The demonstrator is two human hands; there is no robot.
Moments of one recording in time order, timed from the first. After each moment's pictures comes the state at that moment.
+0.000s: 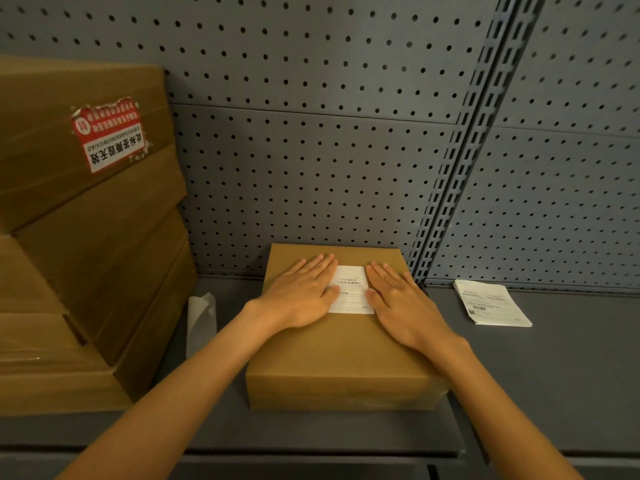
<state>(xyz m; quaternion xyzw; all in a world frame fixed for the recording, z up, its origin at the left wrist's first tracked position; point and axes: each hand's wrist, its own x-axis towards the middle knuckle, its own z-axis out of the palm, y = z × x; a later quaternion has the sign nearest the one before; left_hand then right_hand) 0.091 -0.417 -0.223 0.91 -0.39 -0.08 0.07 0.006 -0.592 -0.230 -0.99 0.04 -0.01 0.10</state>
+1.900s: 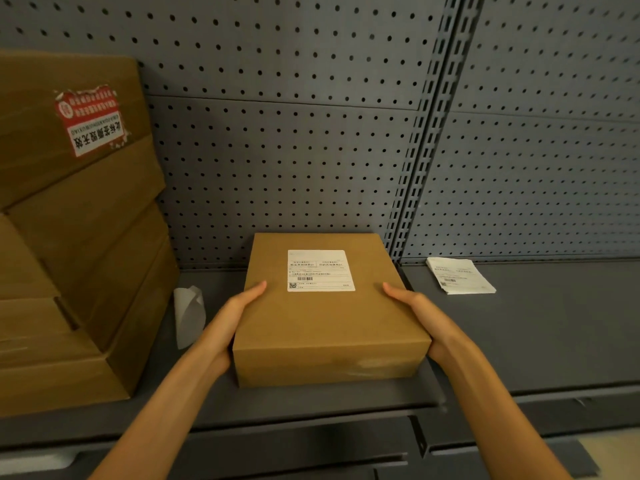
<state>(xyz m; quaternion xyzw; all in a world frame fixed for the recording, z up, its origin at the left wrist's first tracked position) 0.042 -0.343 -0.251 0.62 0.03 -0.31 0.72 -0.064 -0.596 -0.234 -0.61 0.28 0.03 0.74</state>
